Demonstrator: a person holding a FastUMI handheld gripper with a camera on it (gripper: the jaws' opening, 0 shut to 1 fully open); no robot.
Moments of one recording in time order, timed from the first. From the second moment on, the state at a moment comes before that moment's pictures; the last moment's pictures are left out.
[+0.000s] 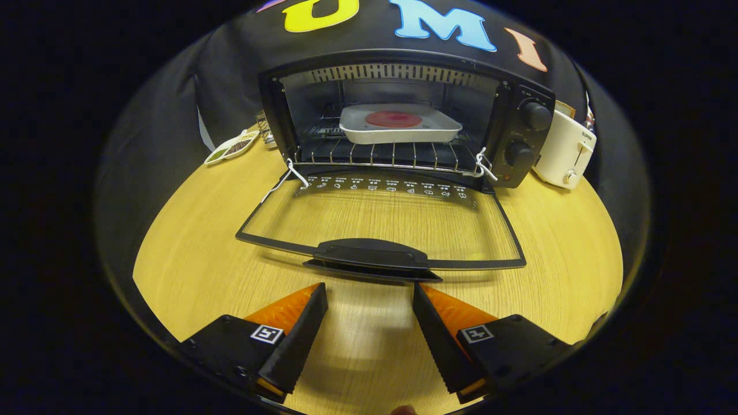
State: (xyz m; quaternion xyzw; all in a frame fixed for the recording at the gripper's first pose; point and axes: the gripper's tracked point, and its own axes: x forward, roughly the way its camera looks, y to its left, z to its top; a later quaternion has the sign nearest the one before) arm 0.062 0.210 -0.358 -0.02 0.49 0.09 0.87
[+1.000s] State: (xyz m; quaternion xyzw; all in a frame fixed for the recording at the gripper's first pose) arm 0.118 0.214 -0.195 -0.06 0.25 0.10 0.96
